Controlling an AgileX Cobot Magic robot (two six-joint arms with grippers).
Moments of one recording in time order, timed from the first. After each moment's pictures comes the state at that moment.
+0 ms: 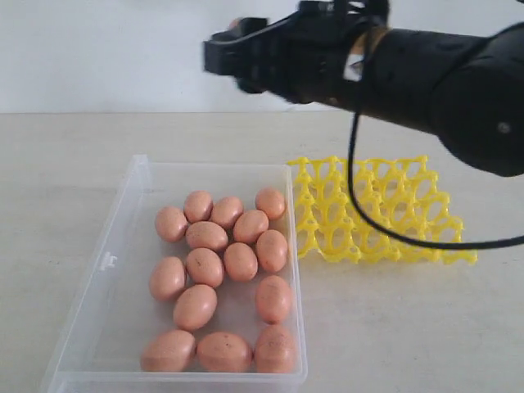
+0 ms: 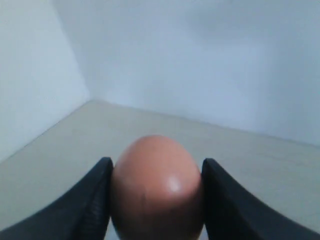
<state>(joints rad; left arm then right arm) -0.09 0.00 0.00 0.41 0.28 -0.13 0.65 1.48 -0.93 -0.09 -0.32 0.37</state>
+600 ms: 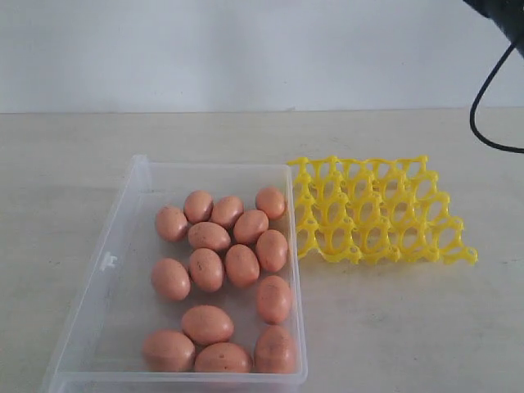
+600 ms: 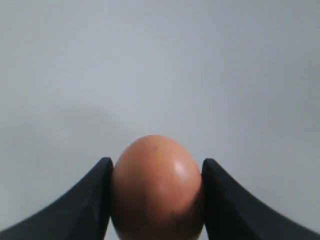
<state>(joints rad) -0.09 0.00 0.00 0.41 0.28 -0.13 0.17 1.59 -0.91 0.06 -0.80 0.20</state>
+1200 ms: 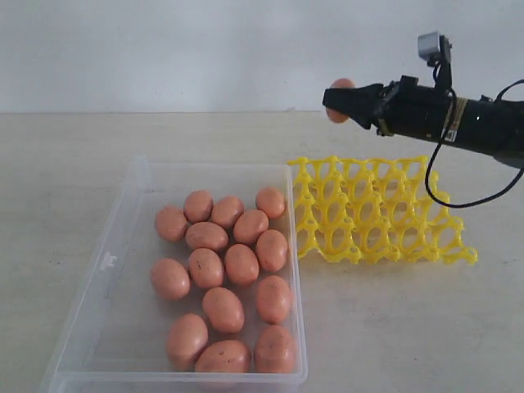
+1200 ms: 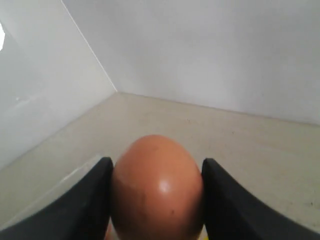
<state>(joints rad) -0.09 0.00 0.00 0.41 0.15 -0.14 -0.01 2.20 -1.26 -1.19 -1.20 1.14</state>
